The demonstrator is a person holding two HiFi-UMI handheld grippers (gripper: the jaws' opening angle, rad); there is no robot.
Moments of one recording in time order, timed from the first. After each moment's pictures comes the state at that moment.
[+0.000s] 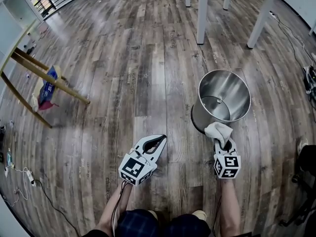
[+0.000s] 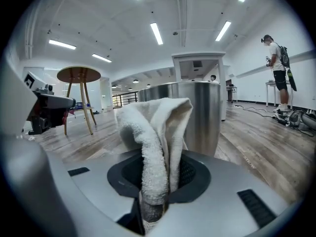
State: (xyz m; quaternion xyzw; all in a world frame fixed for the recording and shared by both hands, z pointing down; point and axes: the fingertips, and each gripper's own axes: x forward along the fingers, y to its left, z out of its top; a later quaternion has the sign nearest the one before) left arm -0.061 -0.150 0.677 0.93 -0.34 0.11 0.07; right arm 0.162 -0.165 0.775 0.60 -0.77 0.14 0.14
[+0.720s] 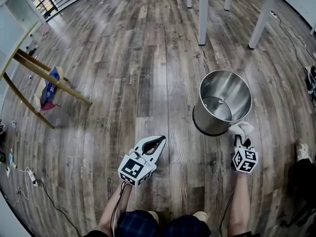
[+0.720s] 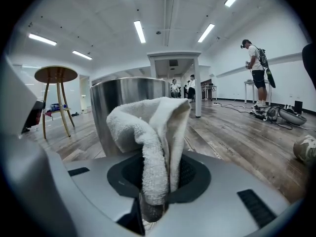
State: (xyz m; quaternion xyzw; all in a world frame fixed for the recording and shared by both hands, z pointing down) left arm -0.068 -0.146 0.676 0.93 -0.35 0.11 0.07; right arm 0.278 -0.171 0.793 0.68 -0.70 0.17 0.13
